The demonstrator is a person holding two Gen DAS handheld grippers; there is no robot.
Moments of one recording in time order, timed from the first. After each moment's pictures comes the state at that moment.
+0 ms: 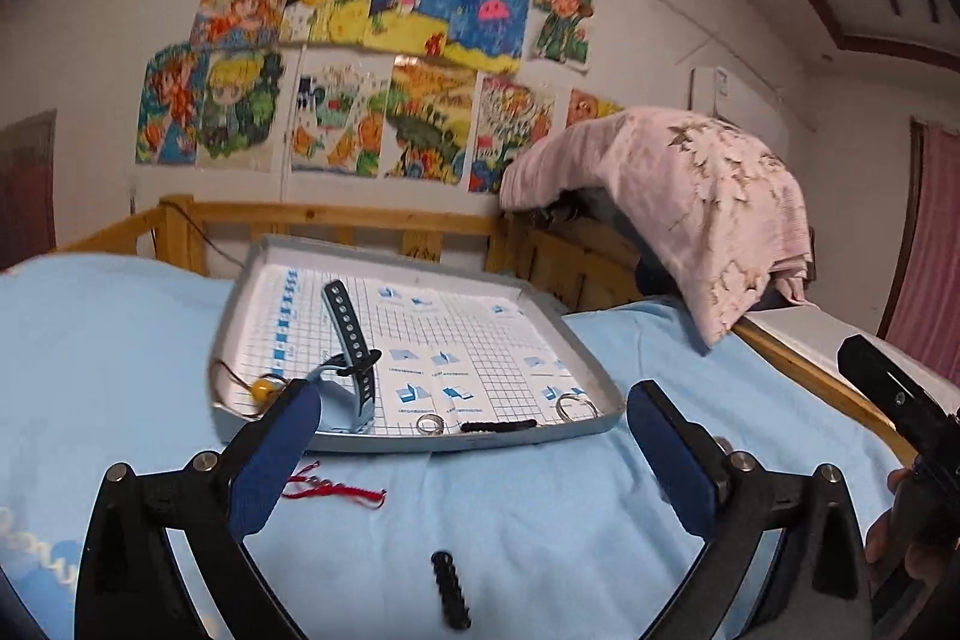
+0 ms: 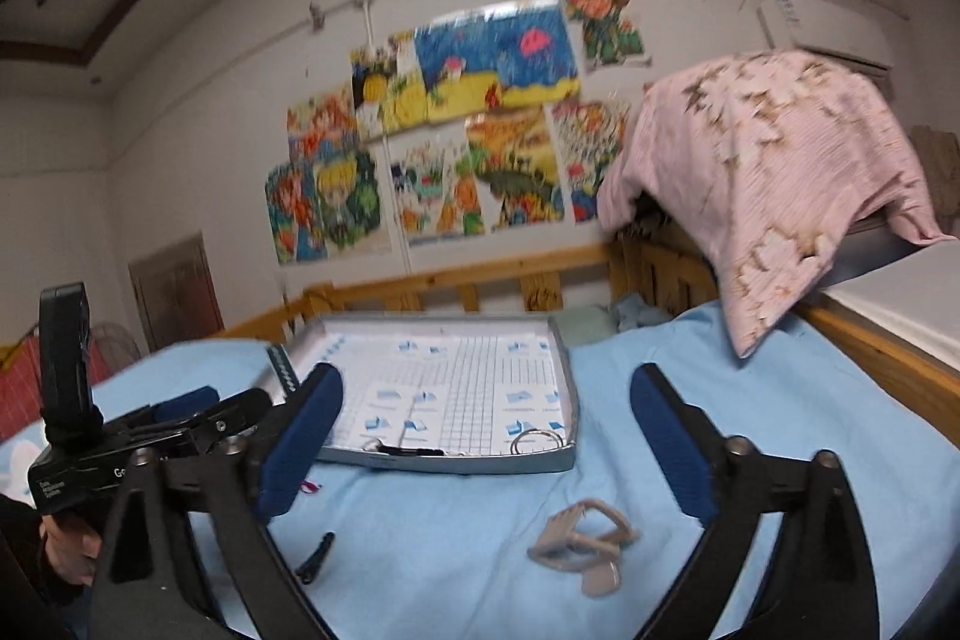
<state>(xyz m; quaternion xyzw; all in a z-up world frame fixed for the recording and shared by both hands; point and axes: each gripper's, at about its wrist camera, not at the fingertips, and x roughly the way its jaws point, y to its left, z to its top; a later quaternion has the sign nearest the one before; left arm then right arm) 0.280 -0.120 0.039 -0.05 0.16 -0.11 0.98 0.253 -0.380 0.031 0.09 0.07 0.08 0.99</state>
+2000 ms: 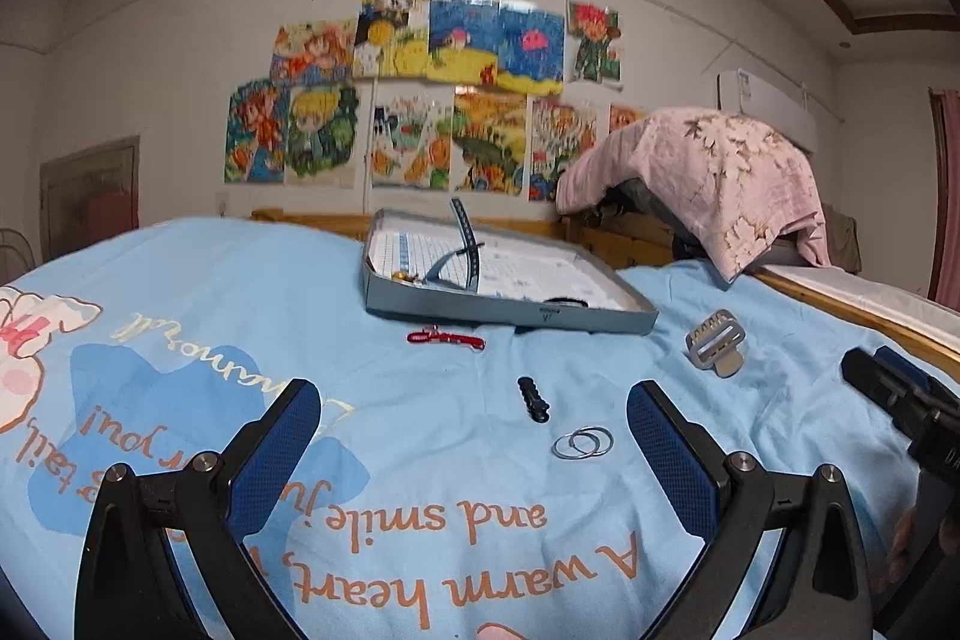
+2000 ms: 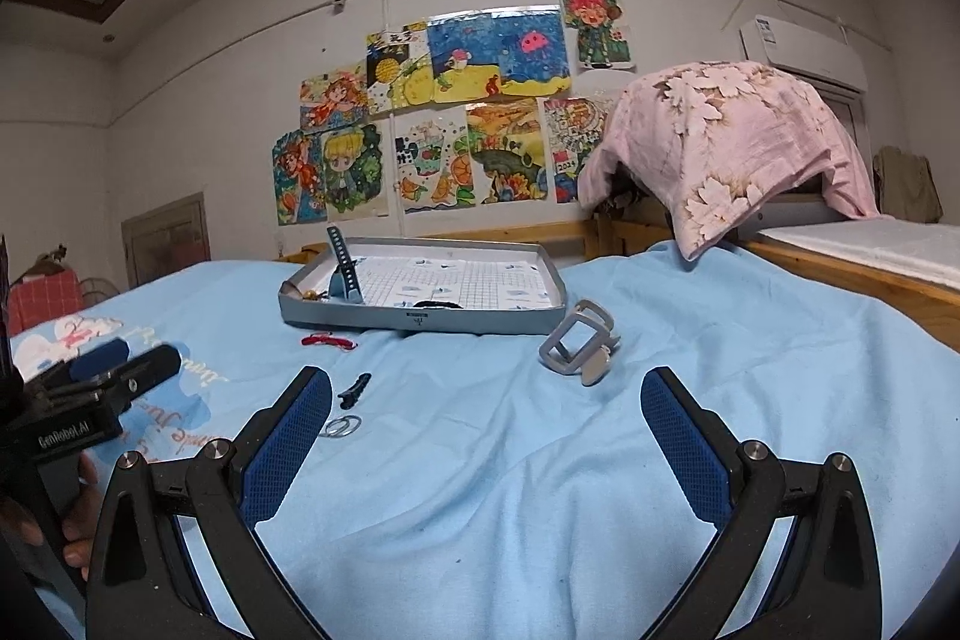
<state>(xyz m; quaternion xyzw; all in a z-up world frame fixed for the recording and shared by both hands) 0.132 -0.078 -0.018 -0.03 0.14 -0.04 0.99 0.112 -0.352 -0.041 0.06 0.08 0.05 0.99</state>
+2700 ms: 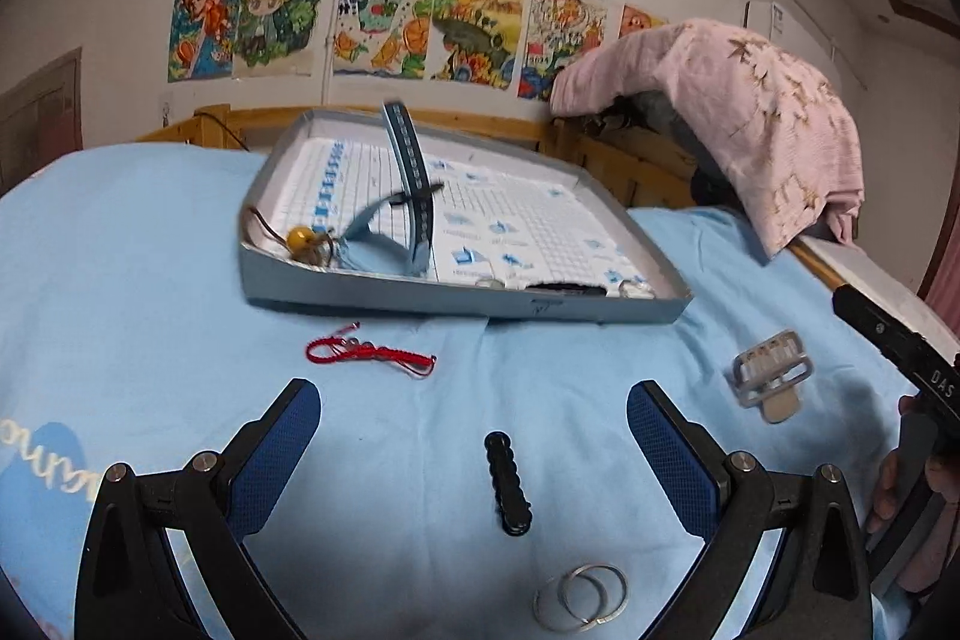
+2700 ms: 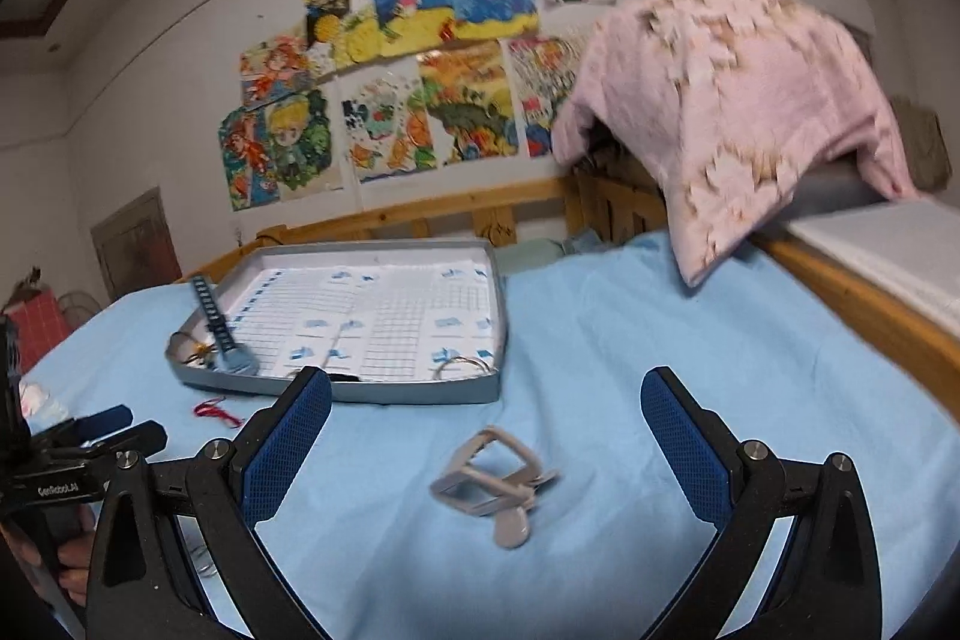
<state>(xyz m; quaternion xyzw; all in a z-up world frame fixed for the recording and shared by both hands) 0.296 -0.110 -0.020 -0.05 0.27 -0.07 0.96 0.289 -0.413 -0.004 0.08 0.16 0.04 0.98</state>
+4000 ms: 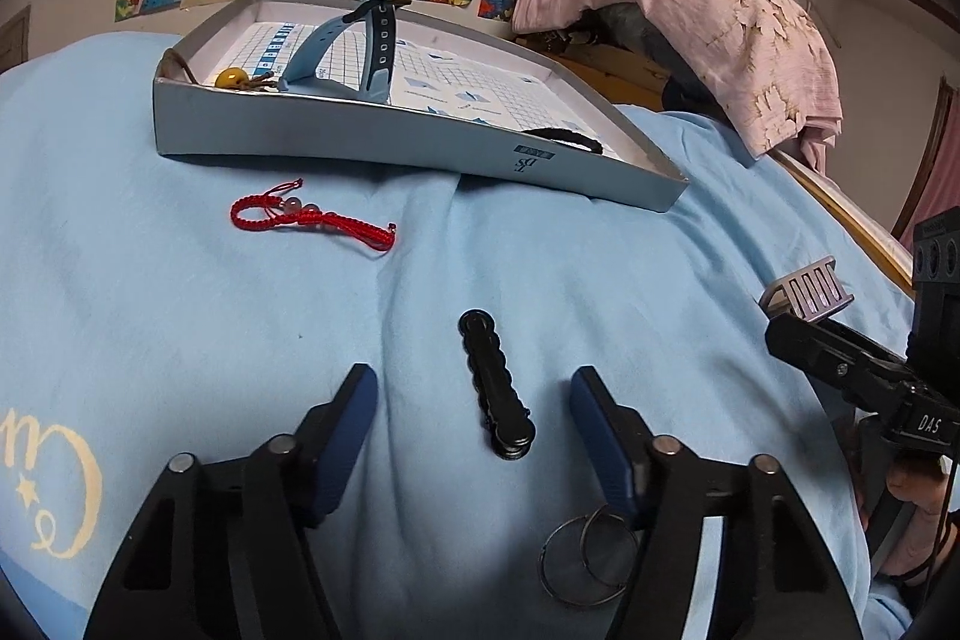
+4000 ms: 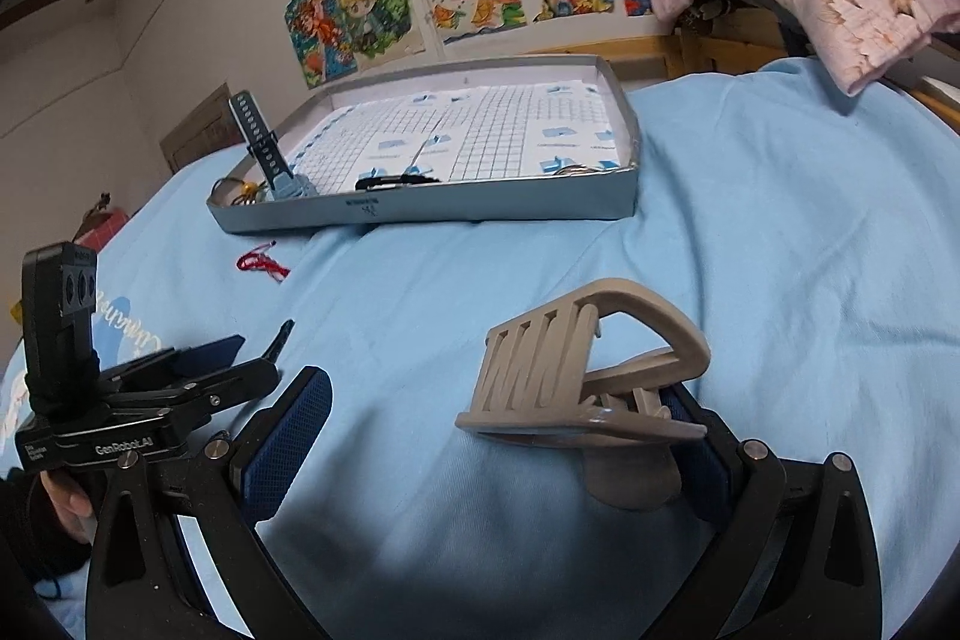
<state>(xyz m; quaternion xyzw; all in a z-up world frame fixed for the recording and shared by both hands) 0.302 -0.114 -0.085 -0.06 0.34 -0.13 0.93 0.321 -0.362 -0.091 0.09 0.29 0.17 0.94</state>
